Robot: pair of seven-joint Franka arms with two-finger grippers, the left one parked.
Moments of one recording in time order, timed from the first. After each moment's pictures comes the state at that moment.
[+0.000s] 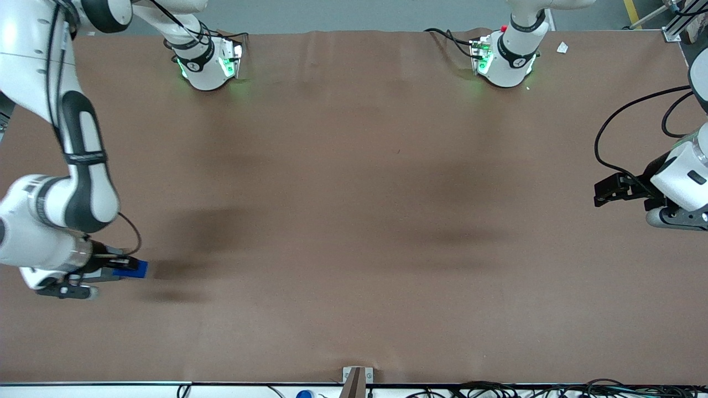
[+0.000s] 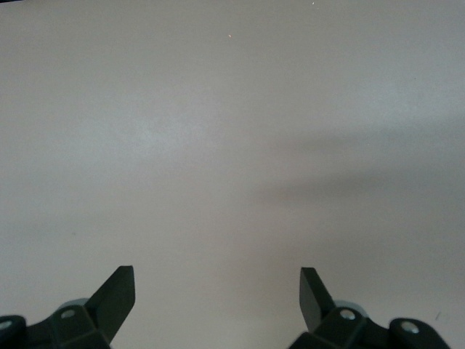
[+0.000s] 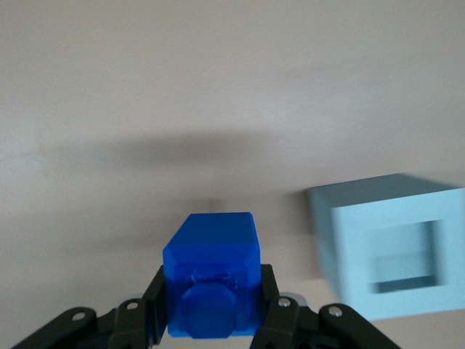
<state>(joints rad) -0.10 0.63 -0.09 -1.46 0.09 2.09 -0.18</state>
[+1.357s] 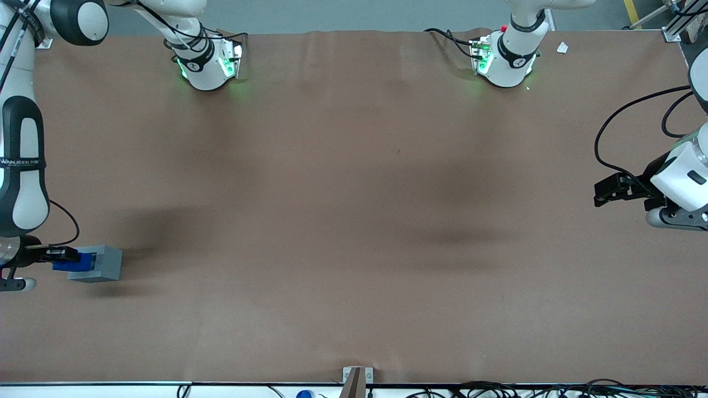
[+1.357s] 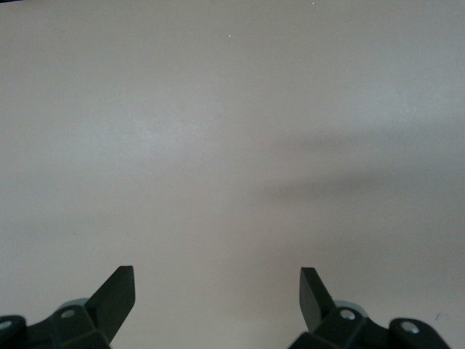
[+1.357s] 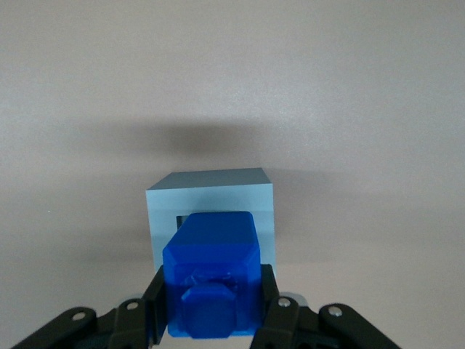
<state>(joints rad) -0.25 0.72 -0.09 -1.32 0.05 2.01 -0.38</state>
